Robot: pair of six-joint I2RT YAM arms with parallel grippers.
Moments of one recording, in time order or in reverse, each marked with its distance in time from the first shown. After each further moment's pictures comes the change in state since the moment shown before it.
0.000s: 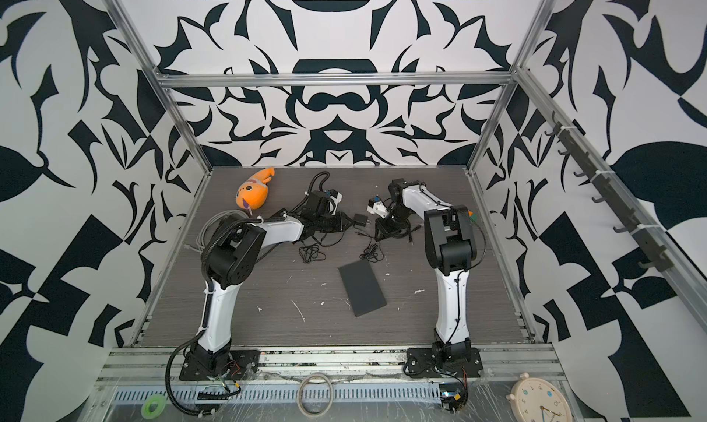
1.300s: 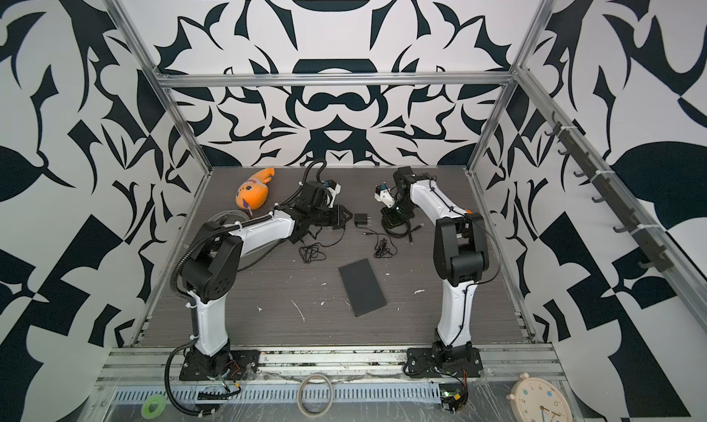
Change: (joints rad) left arm -0.028 -0.192 0.002 -0.188 -0.035 0.079; right arm -0.011 -0.151 0.008 0.003 0.136 0.067
